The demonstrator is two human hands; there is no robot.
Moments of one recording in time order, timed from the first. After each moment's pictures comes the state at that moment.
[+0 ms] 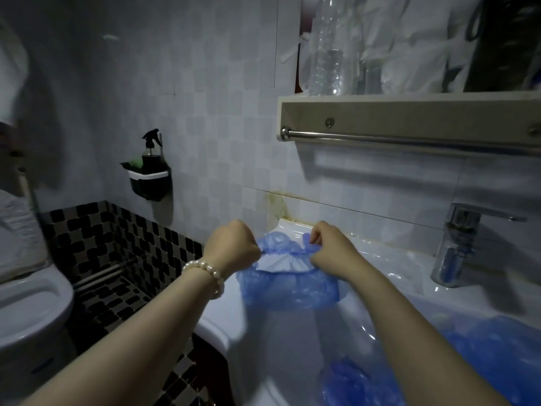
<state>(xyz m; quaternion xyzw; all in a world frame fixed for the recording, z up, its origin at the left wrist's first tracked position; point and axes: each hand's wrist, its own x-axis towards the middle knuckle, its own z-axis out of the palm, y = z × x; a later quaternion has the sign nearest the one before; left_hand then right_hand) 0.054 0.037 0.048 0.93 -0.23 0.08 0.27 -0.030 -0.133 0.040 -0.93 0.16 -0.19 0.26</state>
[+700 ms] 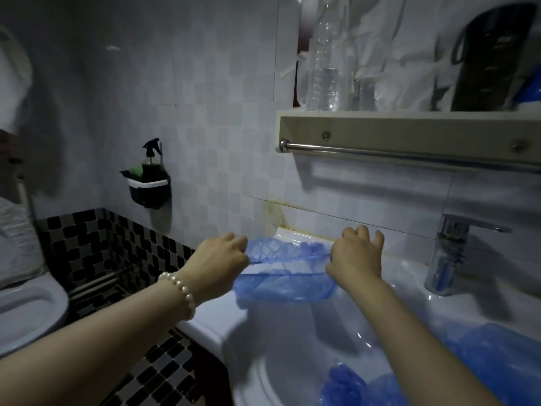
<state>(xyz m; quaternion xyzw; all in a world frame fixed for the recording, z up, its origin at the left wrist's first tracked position) 0.057 0.077 0.040 0.80 -0.50 0.31 -0.09 -0.045 -0.142 0.044 -0.93 0.28 -0.18 -0.15</state>
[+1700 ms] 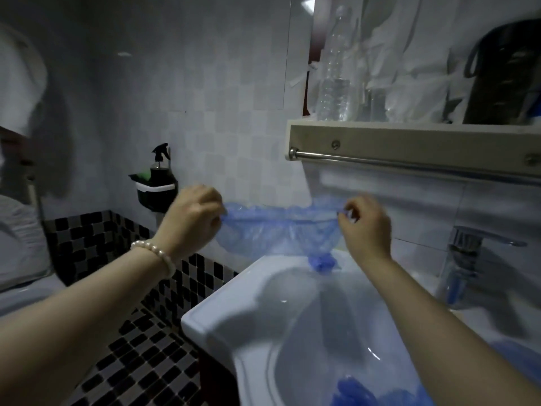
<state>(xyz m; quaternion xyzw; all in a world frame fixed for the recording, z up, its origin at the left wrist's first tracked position) 0.119 0.116 0.090 0.67 -0.49 0.53 0.17 -0.016 -0.167 0.076 -0.77 0.10 -0.61 0.15</state>
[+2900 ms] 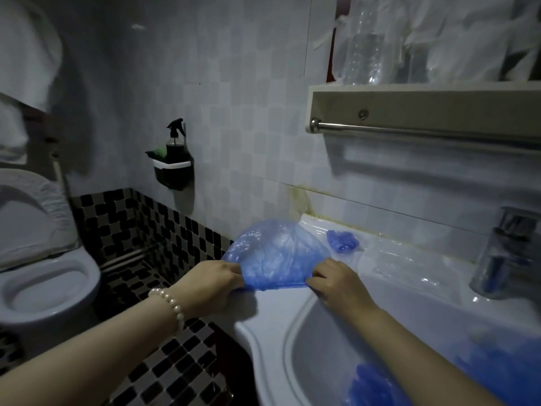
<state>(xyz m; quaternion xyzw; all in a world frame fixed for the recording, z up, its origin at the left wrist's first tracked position) 0.097 0.125 -0.029 0.81 -0.55 0.20 0.02 0.013 -0.154 -0.066 -0.91 -0.18 -0.37 -0.05</state>
